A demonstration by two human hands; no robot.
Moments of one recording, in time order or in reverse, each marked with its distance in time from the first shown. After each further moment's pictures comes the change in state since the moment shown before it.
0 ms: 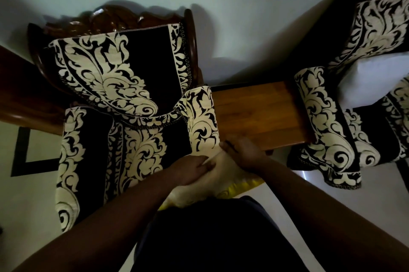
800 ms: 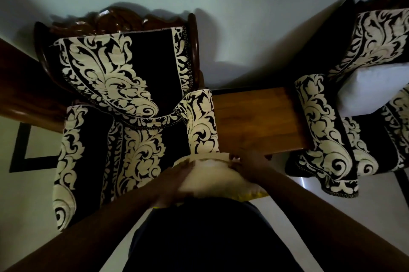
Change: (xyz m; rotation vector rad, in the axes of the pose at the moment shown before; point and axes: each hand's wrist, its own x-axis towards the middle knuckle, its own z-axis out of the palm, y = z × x) left_hand -0.056 -0.038 0.007 0.146 -0.070 0.051; right_hand -0.001 0.058 0.018 -0.268 -0.078 0.200
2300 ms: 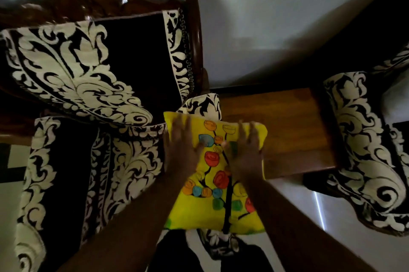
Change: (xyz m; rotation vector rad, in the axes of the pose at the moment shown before) left_hand 0.215 -0.057 -0.052 0.038 0.869 -0.320; right_hand 0.179 0.003 0.053 0.223 0.461 0.193
